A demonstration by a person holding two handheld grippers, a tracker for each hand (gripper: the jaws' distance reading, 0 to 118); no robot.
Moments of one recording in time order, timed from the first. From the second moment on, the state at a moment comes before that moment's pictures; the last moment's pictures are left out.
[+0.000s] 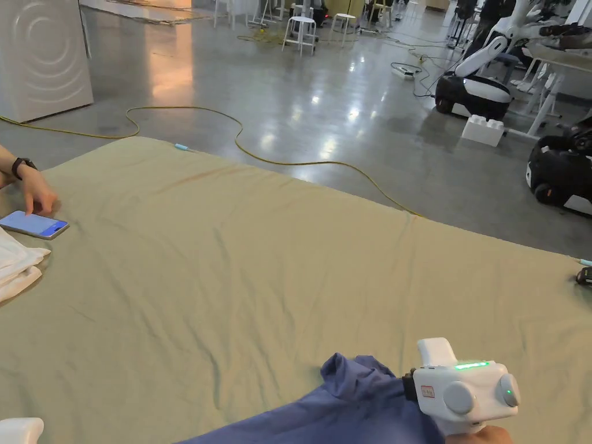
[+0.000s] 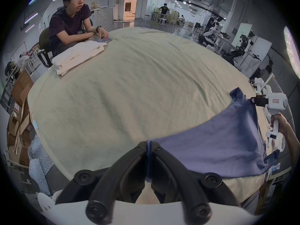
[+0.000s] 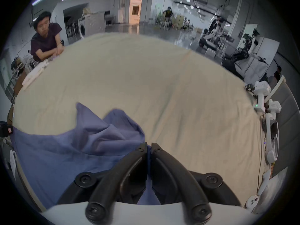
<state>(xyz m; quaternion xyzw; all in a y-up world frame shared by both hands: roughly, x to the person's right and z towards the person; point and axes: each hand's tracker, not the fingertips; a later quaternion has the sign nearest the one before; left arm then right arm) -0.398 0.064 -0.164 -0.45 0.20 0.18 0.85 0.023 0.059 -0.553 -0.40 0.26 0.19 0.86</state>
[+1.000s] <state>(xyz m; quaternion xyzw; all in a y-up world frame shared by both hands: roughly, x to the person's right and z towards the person) -0.398 0.455 -0.364 -0.15 0.11 0.03 0.98 0.168 0.475 -0.479 -0.05 0.12 0.10 0.99</state>
